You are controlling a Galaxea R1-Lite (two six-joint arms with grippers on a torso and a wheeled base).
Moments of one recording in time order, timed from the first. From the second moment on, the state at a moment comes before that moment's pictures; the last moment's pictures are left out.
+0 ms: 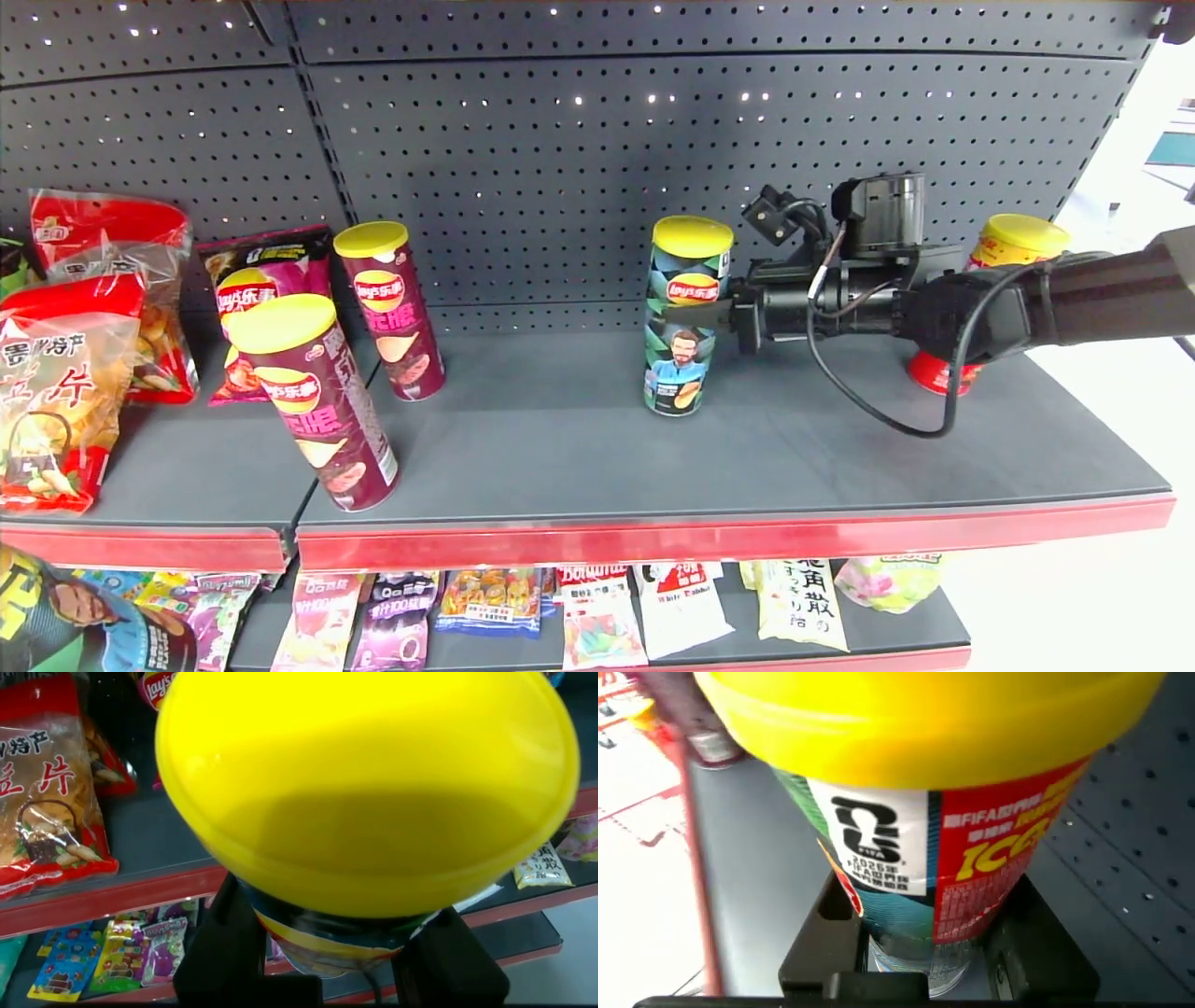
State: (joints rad) left arm -0.03 0.45 -0.51 0.20 -0.12 0.10; right arm 0.34 2.03 -1.40 -0.29 0.74 -0.28
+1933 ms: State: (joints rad) left arm -0.03 0.45 -0.52 0.20 -0.13 0.10; right arm 0.48 1.86 -1.04 -0.41 0.68 -0.32
